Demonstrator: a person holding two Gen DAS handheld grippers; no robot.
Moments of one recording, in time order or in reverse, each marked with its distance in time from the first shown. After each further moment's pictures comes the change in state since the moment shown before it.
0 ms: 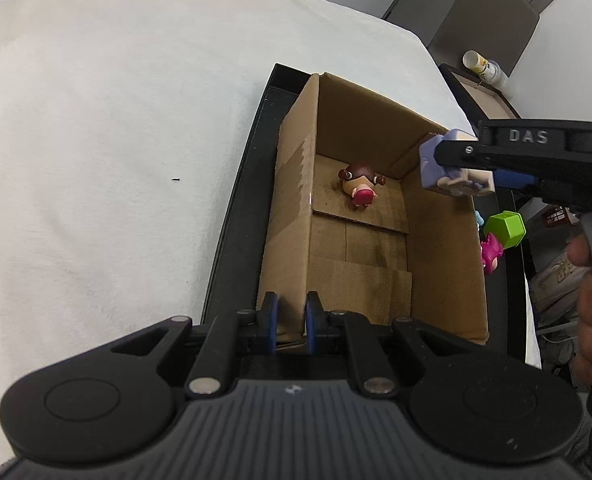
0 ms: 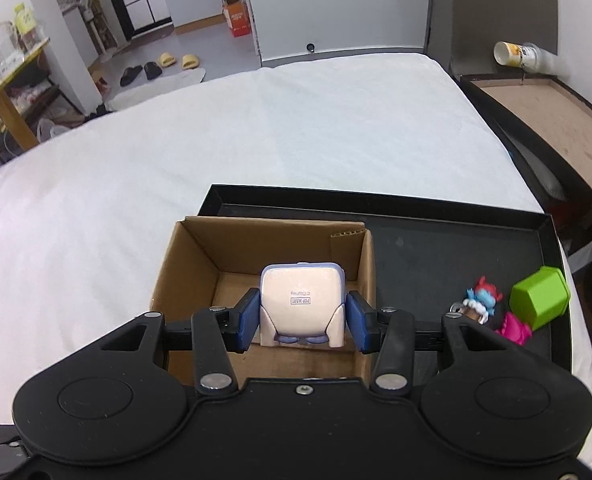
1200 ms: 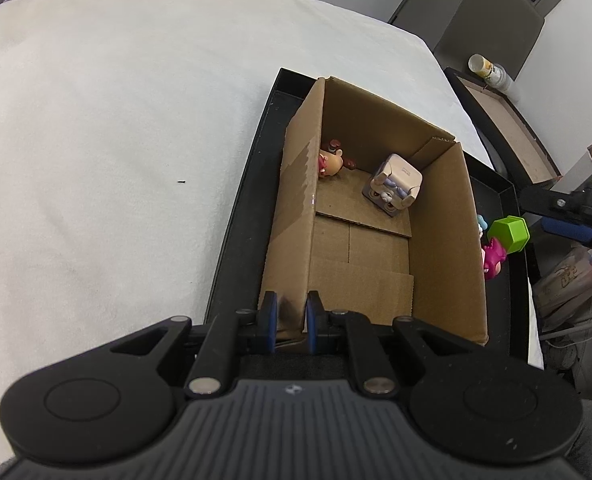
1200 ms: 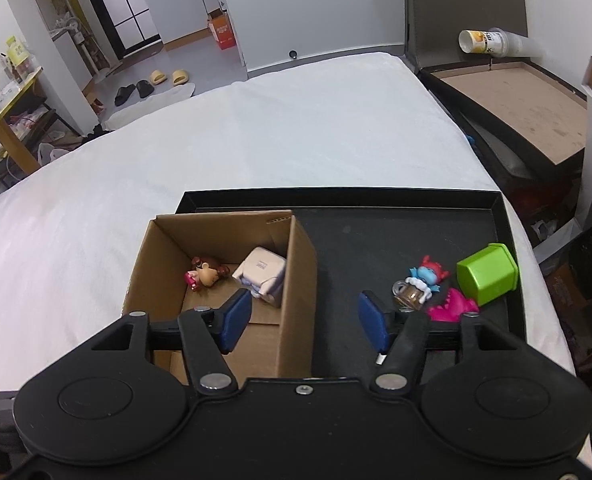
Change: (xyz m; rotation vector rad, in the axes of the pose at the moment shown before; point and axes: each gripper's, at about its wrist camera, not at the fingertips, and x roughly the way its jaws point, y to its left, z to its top) left arm -0.003 -0.005 0.000 -0.004 -0.011 0.029; right arm -0.046 -0.061 -0.018 0.080 -0.019 0.036
